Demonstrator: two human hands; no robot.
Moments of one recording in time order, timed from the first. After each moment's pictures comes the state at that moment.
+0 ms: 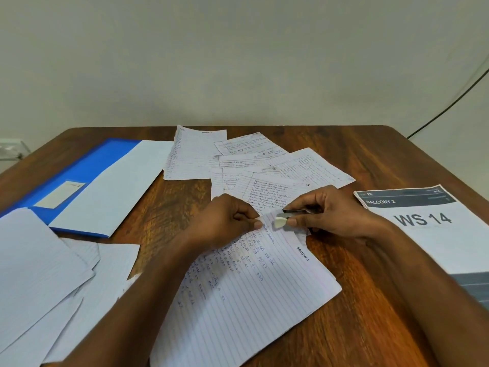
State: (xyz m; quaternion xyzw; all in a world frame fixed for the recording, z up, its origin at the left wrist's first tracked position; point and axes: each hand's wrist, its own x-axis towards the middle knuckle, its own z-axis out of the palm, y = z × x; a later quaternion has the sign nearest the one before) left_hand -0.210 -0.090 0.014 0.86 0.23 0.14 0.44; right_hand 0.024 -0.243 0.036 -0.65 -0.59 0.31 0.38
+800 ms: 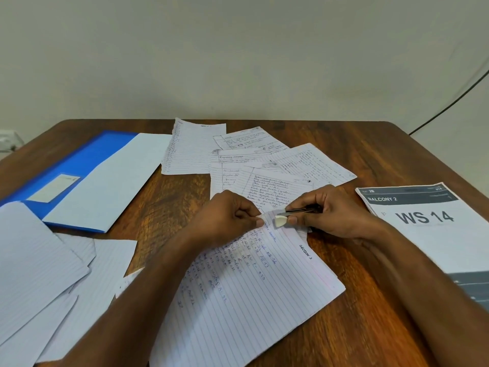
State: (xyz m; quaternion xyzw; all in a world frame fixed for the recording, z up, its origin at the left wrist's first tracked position) left_hand -0.208 -0.090 0.009 0.85 0.24 0.14 0.45; right_hand 0.016 -0.243 0.033 -0.65 -0.58 0.30 0.39
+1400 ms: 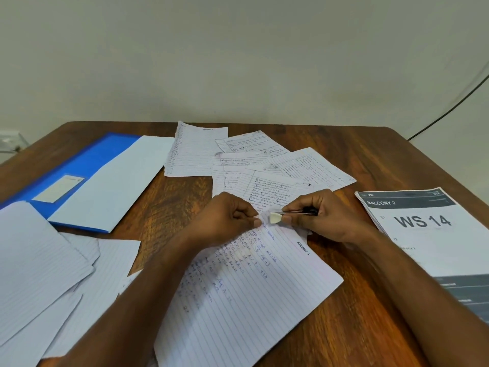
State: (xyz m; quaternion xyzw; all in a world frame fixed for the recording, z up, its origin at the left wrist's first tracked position) left_hand -0.213 -0.089 0.013 0.83 0.25 0.15 0.47; right_hand 0.004 -0.238 0.025 -0.67 -0.54 0.30 0.42
